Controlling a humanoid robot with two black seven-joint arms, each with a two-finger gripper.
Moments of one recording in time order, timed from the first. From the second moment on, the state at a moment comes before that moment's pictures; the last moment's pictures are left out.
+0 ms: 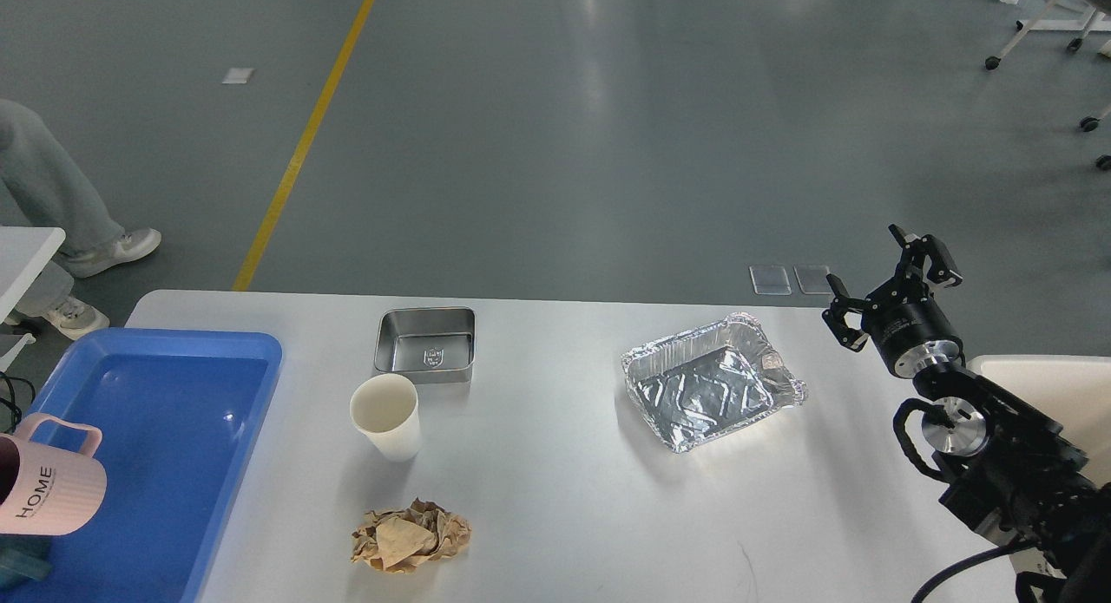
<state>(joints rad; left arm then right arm) -0.33 1.42 -0.40 -1.34 0.82 -0.49 -0.06 0.71 -0.21 0.56 0.25 0.26 0.53 0.41</state>
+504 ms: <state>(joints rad) -0.33 1.21 -0.28 -1.17 0.82 -0.40 -0.11 0.70 -0.21 0.56 0.25 0.26 0.53 0.41</state>
